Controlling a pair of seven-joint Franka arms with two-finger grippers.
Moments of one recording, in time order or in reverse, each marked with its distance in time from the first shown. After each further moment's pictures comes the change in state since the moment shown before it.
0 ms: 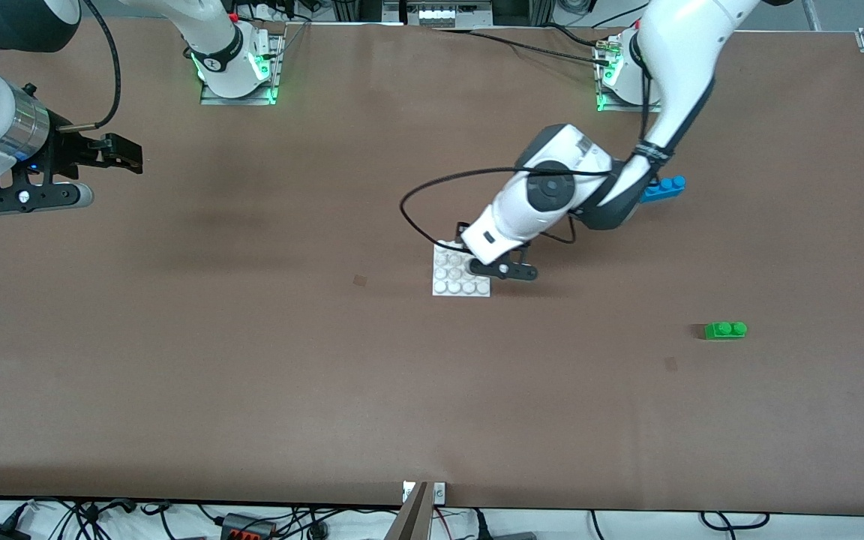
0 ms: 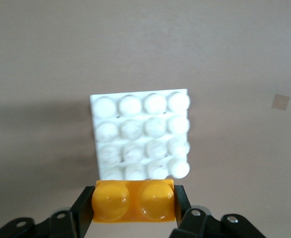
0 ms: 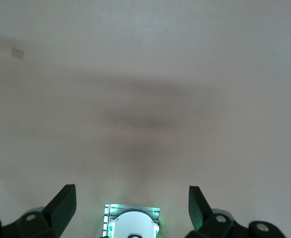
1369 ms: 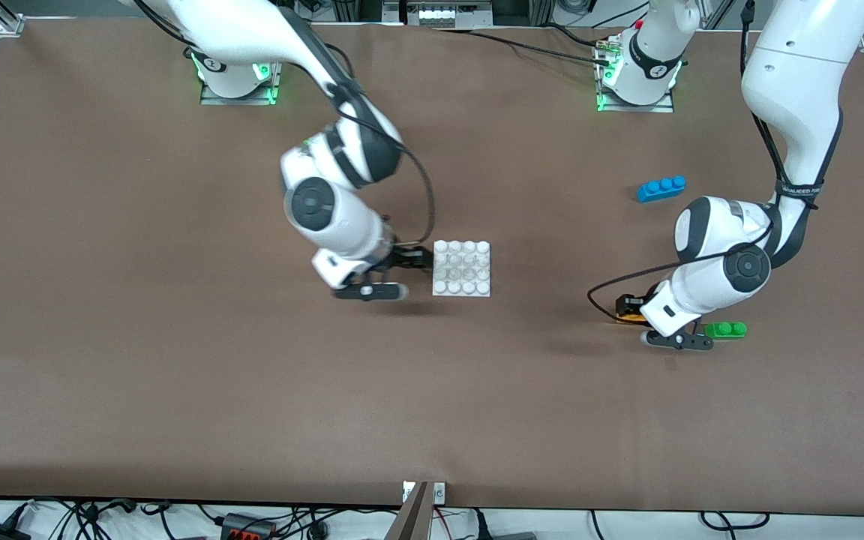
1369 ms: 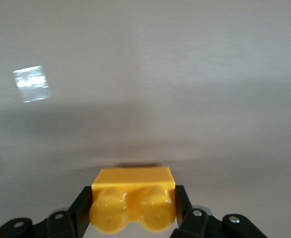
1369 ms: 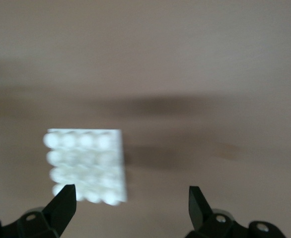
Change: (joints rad) left arm 0.240 -0.010 0.296 -0.097 -0.012 0.084 0.530; right arm 0.030 0.517 0.418 0.107 0.332 0.672 0.505
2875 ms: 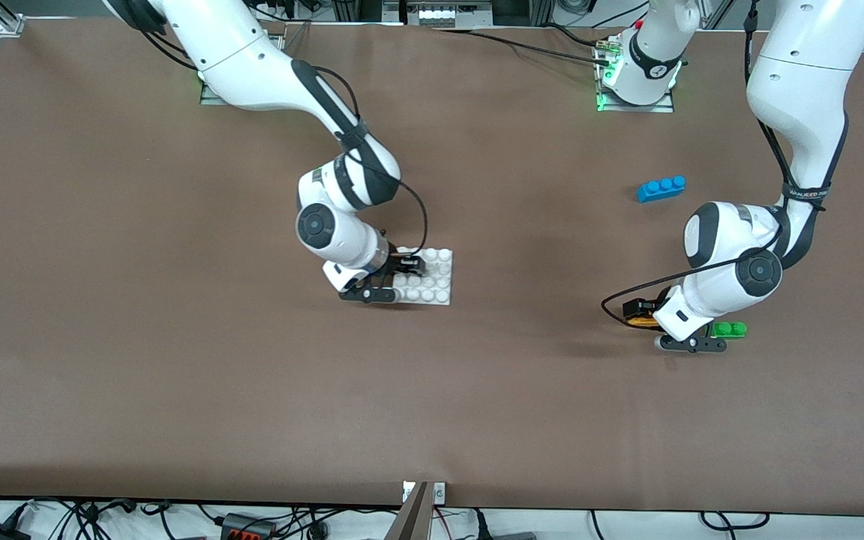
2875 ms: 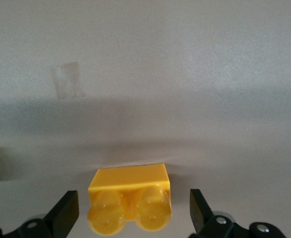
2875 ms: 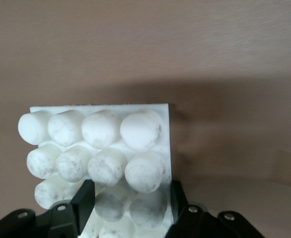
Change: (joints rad) left arm 0.006 0.036 0.067 -0.006 -0.006 0.048 0.001; right arm -0.089 0.193 0.222 -0.146 0.111 0.425 -0.052
